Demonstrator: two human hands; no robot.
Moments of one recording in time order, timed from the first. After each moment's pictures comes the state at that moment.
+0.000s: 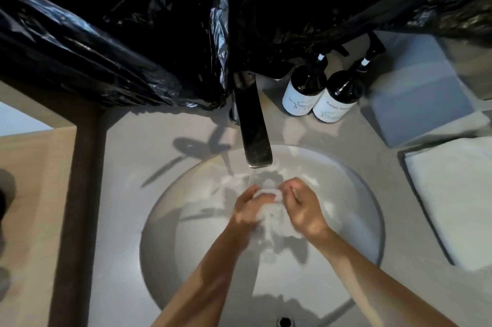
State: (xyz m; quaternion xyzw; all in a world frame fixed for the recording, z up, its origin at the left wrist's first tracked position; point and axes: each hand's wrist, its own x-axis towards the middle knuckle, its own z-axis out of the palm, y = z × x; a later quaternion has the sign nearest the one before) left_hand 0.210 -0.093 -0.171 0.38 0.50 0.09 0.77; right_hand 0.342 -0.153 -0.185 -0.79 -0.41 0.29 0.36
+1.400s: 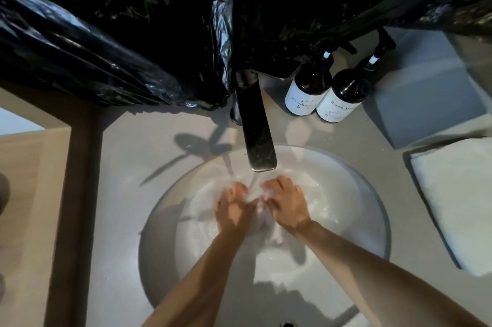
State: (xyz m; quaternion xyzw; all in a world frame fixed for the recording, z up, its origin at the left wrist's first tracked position) left_hand 0.193 -0.087 -0.260 0.69 0.60 0.10 0.39; right_hand 0.338 -0.137 -0.236 -0.78 -0.58 0.20 0.11
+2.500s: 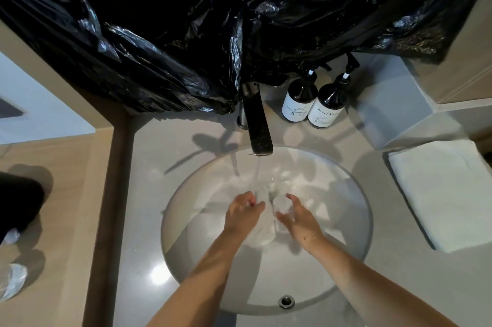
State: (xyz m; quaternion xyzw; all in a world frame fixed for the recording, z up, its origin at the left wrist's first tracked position) left_hand 0.184 -0.105 -0.168 0.61 0.59 0.06 0.53; right_hand 0.324 -0.190 -0.182 -0.83 -0.34 0.42 0.14
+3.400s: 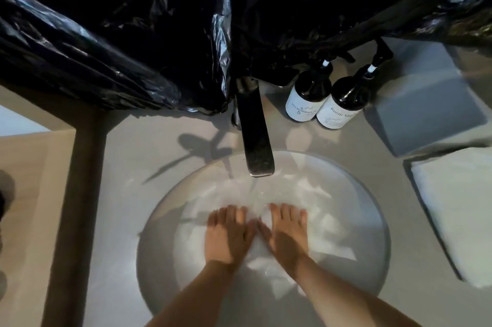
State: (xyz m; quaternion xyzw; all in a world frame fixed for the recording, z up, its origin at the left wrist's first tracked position) left_hand 0.160 -0.114 -0.239 0.86 0.48 -0.03 0.16; right_hand 0.303 -0.176 -0.237 -0.82 -0.54 0.18 -0.01
